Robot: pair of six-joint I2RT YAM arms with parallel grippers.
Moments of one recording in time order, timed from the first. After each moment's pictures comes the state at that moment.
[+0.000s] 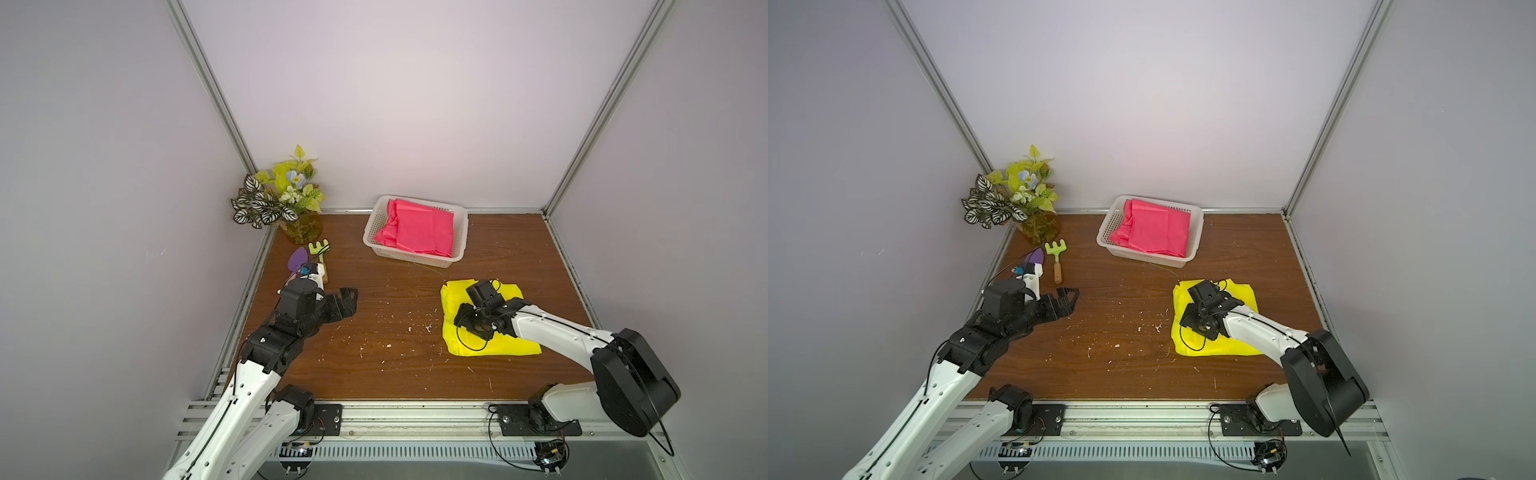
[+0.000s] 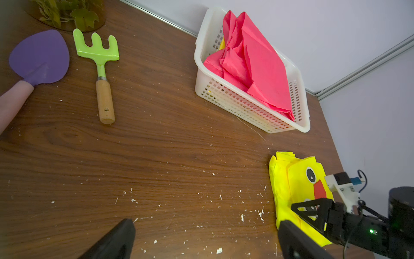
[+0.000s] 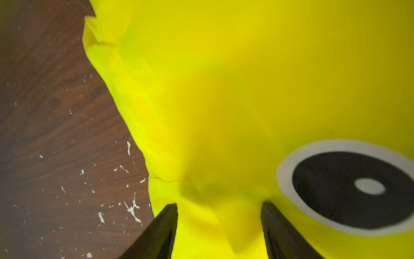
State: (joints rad) left arm -0.33 0.73 0.75 -0.62 0.08 -0.54; right arm 0.57 1.34 0.69 -0.48 0.02 0.97
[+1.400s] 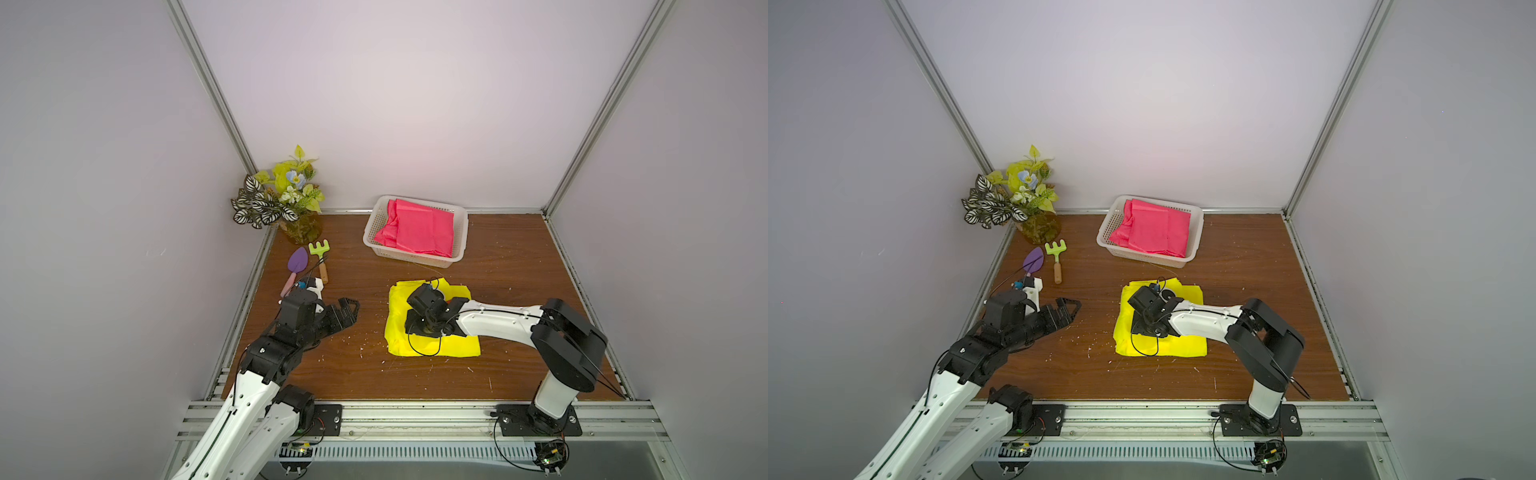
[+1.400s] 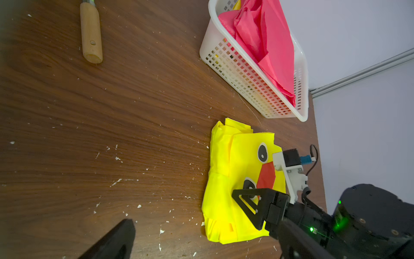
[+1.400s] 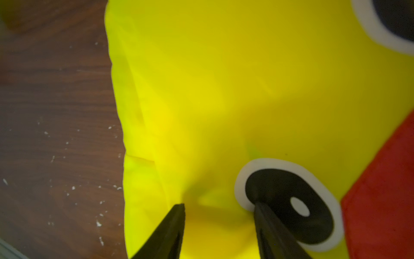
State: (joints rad) left arm -0.33 0.67 0.67 -0.67 0.16 -0.73; right arm 0.97 1.77 1.04 -0.35 0.04 1.00
